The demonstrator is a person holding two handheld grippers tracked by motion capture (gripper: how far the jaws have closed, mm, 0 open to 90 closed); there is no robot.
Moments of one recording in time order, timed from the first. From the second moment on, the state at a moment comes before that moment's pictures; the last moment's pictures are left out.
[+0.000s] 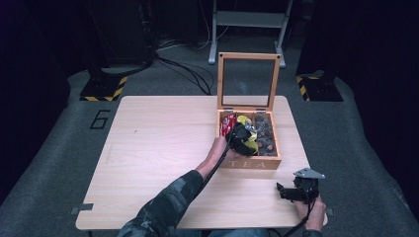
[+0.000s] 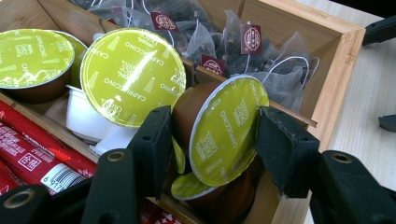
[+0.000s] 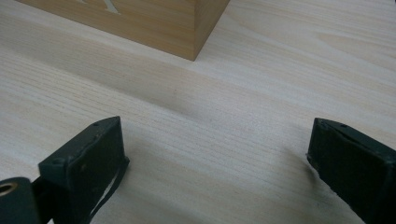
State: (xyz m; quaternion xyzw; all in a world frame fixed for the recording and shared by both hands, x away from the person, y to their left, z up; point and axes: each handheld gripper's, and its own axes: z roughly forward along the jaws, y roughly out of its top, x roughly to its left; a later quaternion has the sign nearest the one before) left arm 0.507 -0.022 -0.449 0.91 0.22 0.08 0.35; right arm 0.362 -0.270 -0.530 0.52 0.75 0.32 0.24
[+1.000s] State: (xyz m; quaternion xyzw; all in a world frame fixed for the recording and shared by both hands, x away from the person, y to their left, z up) left arm 0.505 -0.006 -0.441 0.90 0.23 0.12 0.36; right arm 0.362 -0.270 -0.529 0.51 0.76 0.32 0.24
